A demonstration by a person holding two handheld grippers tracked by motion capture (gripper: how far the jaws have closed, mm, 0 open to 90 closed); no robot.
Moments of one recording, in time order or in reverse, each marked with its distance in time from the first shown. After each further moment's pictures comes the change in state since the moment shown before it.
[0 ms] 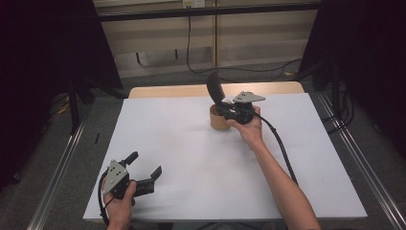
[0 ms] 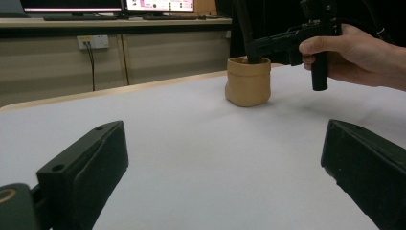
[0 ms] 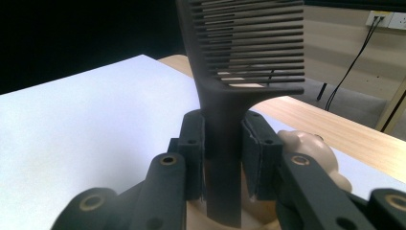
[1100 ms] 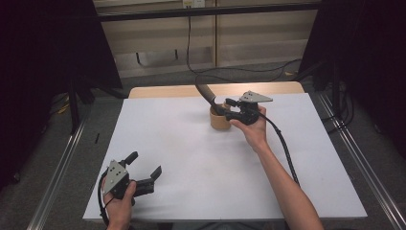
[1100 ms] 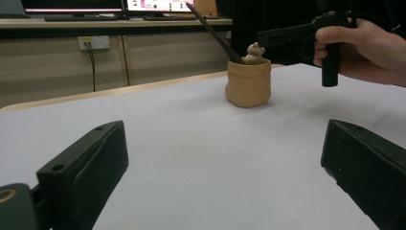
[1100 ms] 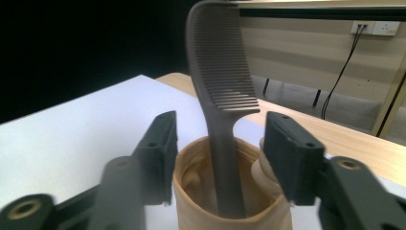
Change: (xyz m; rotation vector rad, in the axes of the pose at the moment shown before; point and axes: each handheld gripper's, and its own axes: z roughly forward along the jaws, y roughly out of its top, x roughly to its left) left arm 0.000 0.000 0.000 -0.002 0.003 -0.001; right arm 0.001 0.006 -0.020 -0.061 -0.029 0.062
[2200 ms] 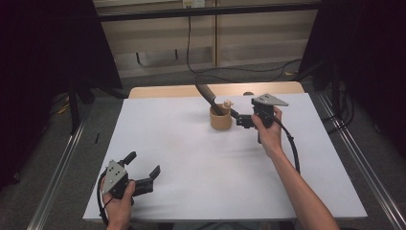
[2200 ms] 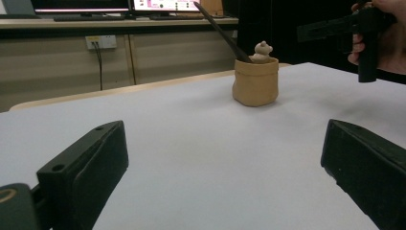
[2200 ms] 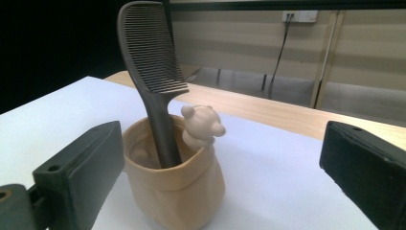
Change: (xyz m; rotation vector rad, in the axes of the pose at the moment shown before) left arm 0.002 -0.001 -0.002 -0.001 0.032 0.003; right arm -0.007 -0.002 -0.042 0.021 -0.224 0.060
